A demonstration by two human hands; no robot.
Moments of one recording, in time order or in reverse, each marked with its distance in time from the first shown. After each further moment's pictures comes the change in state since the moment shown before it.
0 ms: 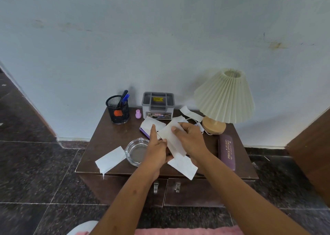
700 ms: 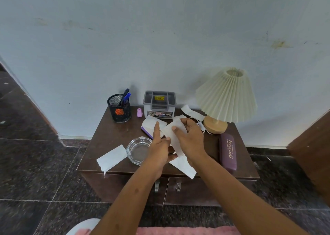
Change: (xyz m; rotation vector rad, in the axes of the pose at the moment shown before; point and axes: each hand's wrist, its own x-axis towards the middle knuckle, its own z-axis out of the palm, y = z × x) left_hand 0.002 -0.002 0.002 -0.001 -0.013 -0.008; right_hand -0.006 -0.002 0.009 0.043 0.136 -0.099
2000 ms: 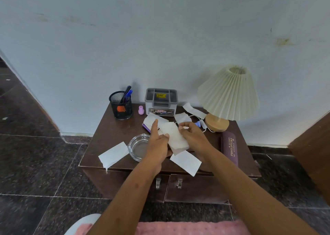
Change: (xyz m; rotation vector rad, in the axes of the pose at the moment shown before) left_hand -0.006 0.009 -0.002 0.030 0.070 0.039; right_hand 0.022 0.026 -0.016 -0.105 -0.227 0.213
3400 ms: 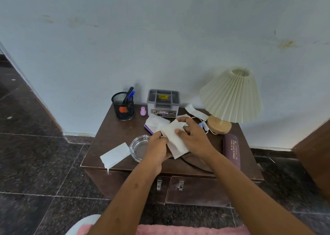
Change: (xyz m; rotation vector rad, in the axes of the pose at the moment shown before) left_hand 0.004 -0.001 -0.003 -0.101 0.014 -0.060; right_hand -0.010 -0.015 0.001 -0.160 -0.073 -0.314
